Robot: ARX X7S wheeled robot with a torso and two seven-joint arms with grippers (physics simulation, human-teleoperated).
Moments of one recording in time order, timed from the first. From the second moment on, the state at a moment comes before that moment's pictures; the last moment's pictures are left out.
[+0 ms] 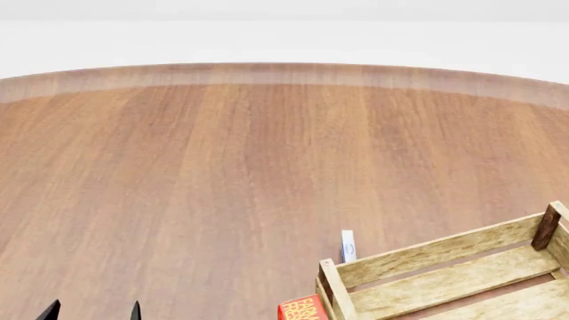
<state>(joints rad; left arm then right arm) -0.04 -0.26 0.32 -0.02 -0.26 0.06 -0.31 -0.53 0.46 -0.47 0.07 0.07 -0.76 0.77</state>
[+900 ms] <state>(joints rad) -0.05 -0.27 0.33 -0.02 -0.28 0.06 -0.33 -0.59 0.61 -0.29 -0.51 0.09 -0.46 0.87</state>
